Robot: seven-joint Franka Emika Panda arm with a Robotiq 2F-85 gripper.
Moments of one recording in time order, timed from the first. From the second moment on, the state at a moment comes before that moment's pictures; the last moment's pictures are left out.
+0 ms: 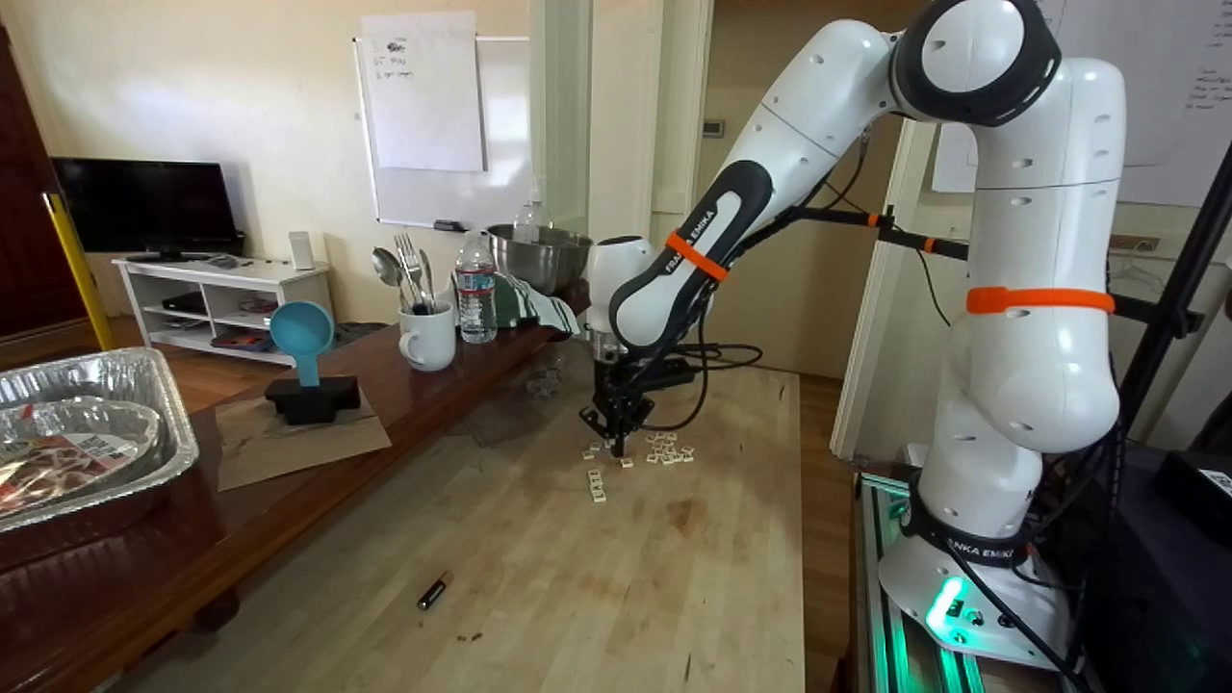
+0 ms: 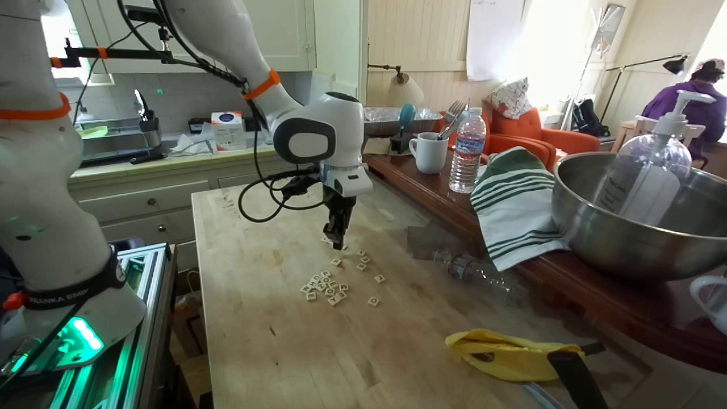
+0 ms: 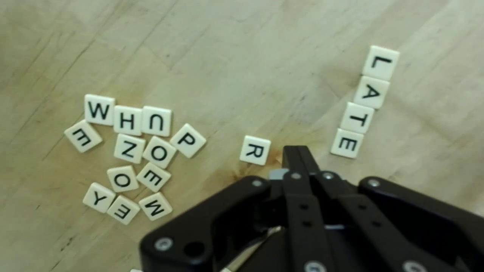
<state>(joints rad) 0.02 0.15 -0.06 -2.44 0.01 2.57 0.61</state>
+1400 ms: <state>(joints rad) 0.02 0.16 -0.09 -2.50 -0.25 2.68 0.41</state>
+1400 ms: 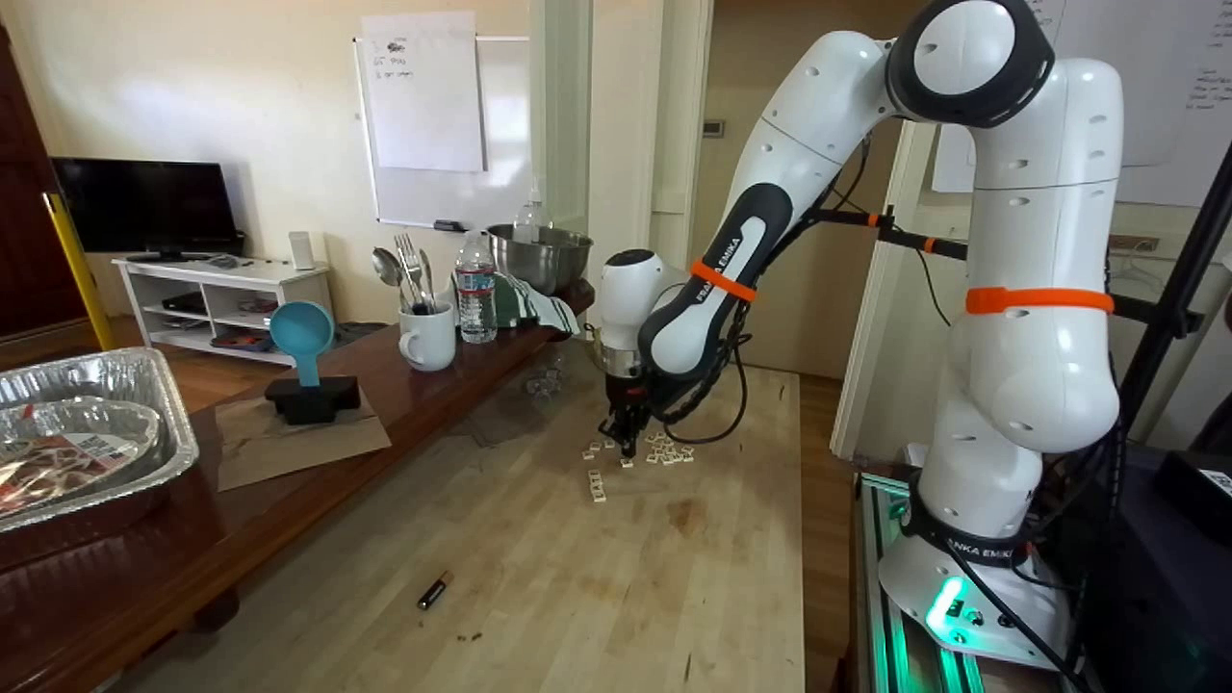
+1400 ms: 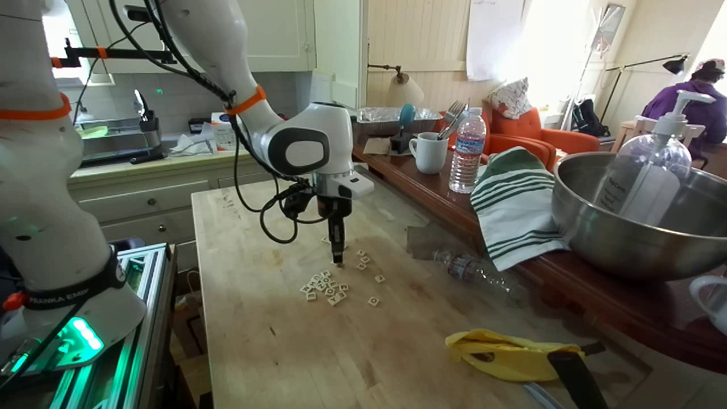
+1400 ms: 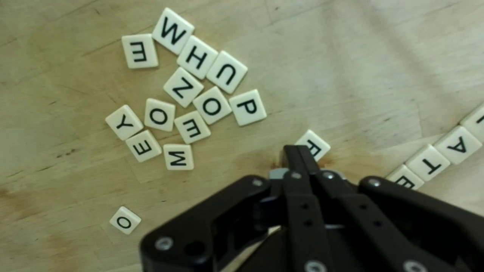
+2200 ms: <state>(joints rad) 0.02 0.20 -0.09 -2.49 -0.25 2.75 0.40</state>
